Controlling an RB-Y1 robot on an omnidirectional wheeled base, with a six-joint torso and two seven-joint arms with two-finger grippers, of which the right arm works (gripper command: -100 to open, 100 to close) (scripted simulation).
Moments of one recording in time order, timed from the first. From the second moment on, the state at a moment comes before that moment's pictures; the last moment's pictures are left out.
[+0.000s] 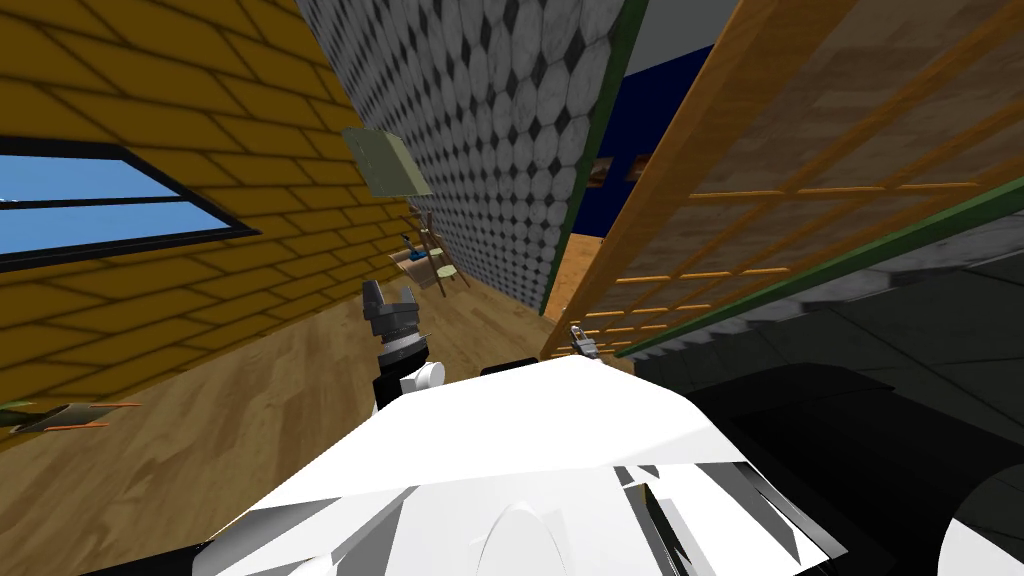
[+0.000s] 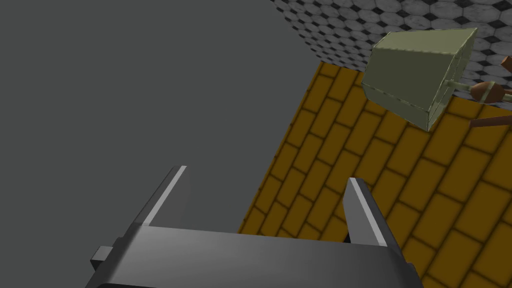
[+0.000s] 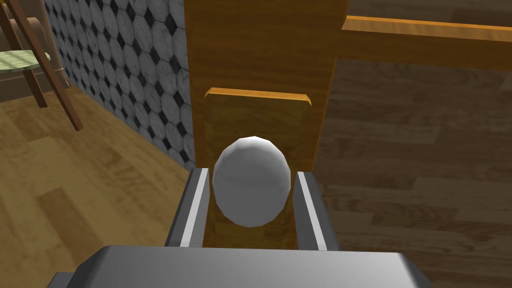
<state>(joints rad) 0.32 -0.55 0.51 -0.84 -0.66 -1.17 -1.65</state>
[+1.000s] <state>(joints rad) 0.31 -0.58 0.56 -0.77 -0.63 -1.25 -1.71</state>
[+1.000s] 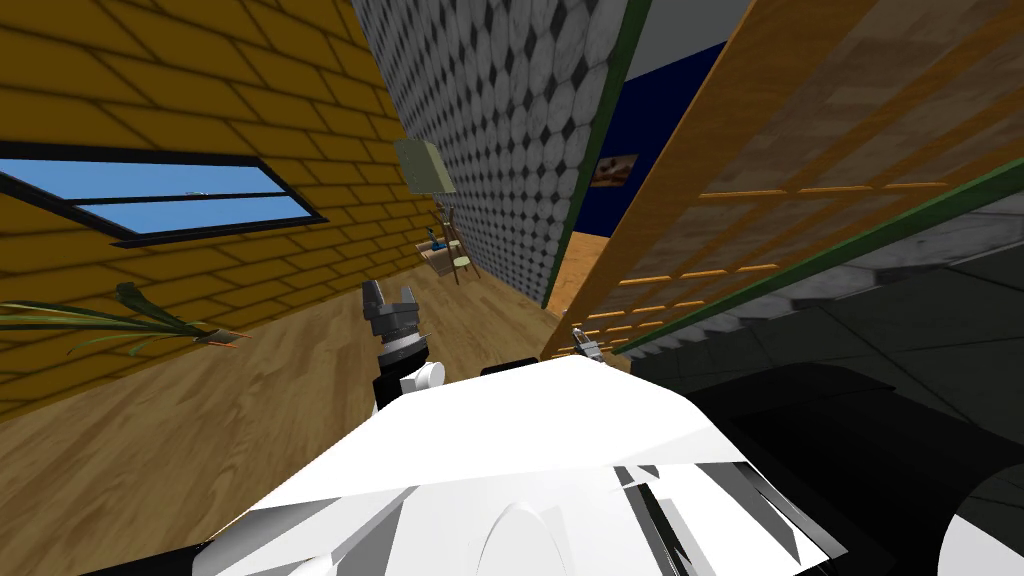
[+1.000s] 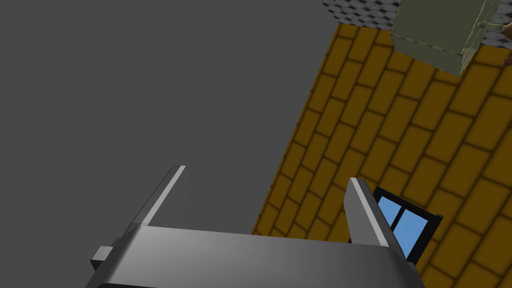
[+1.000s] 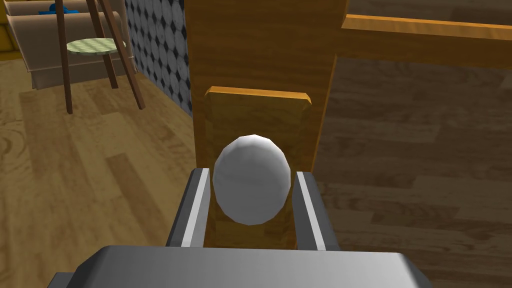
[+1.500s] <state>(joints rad) 0.34 -0.60 0.60 -0.75 -0.60 -1.31 -1.72</state>
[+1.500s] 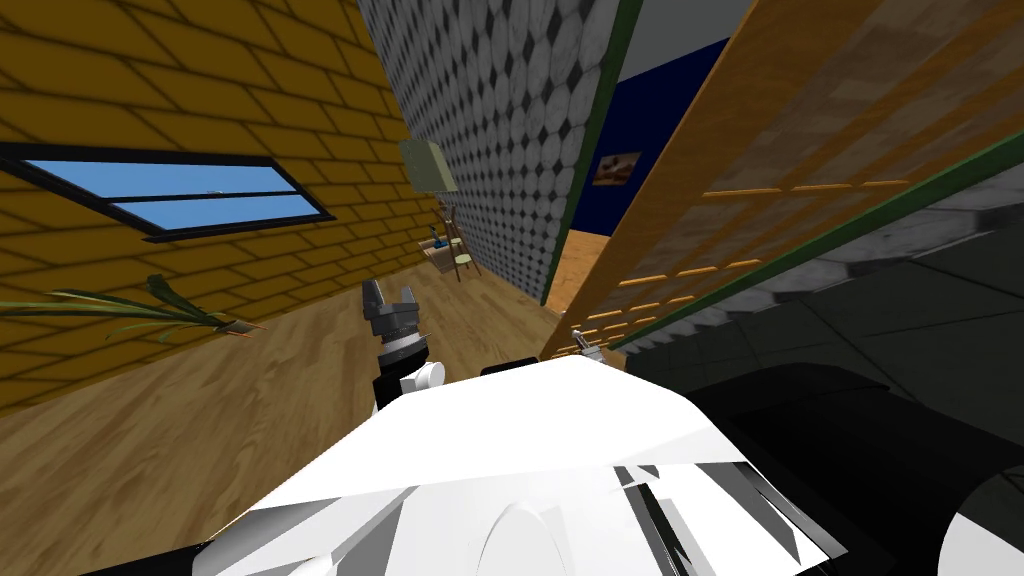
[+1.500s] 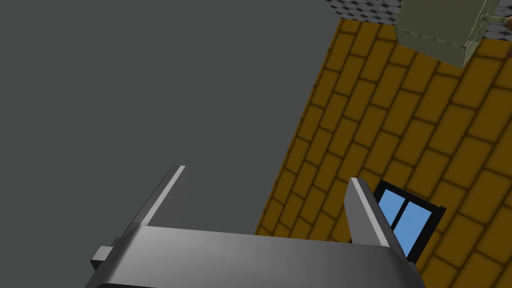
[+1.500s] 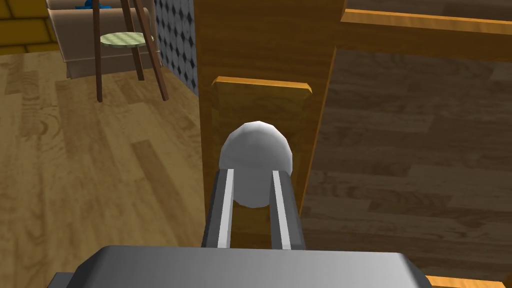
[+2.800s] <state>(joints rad) 0.33 -0.58 0.59 -0.70 -0.62 -1.34 -1.74</state>
